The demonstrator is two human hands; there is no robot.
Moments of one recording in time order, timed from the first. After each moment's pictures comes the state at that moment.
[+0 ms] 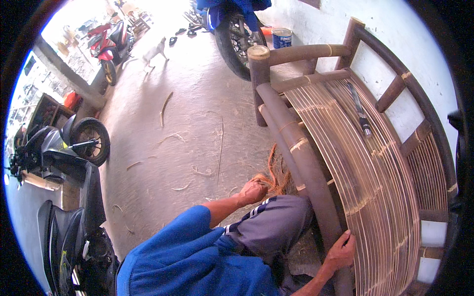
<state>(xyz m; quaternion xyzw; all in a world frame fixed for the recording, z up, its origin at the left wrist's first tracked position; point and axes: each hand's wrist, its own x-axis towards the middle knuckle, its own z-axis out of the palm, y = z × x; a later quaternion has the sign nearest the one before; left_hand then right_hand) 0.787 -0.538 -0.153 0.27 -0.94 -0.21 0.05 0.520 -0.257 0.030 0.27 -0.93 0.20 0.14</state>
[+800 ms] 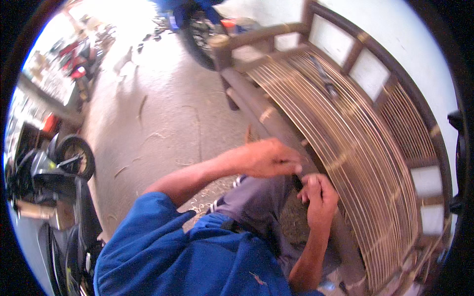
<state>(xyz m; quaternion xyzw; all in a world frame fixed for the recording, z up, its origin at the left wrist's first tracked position) 0.708 -0.498 0.175 0.01 -0.90 -0.43 0.08 0.583 -0.295 0.152 0.35 -0.66 0.58 -0.32</state>
